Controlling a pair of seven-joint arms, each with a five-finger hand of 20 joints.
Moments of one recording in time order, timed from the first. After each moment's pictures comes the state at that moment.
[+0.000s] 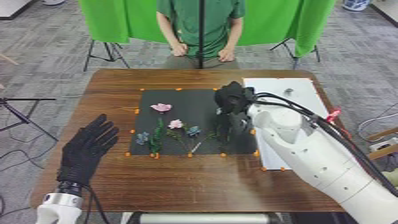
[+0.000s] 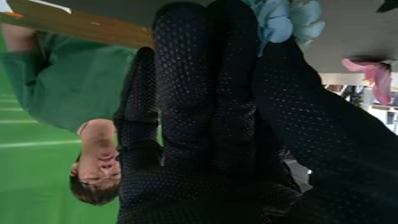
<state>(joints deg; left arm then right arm) 127.0 -70.9 -101.3 -116.1 42.3 -7.0 8.4 -60.4 -58.3 46.7 -82.7 -144.5 -6.4 -5.4</state>
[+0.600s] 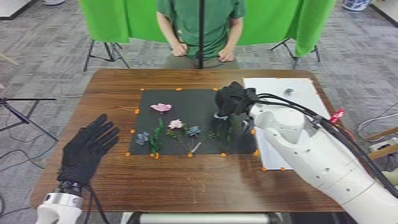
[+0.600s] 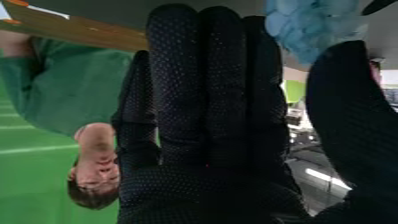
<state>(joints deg) 126.9 -71.1 -101.4 -116.1 42.4 -7.3 8.1 -61.6 -58.2 48.9 -83.2 -144.3 -7.6 -8.0</state>
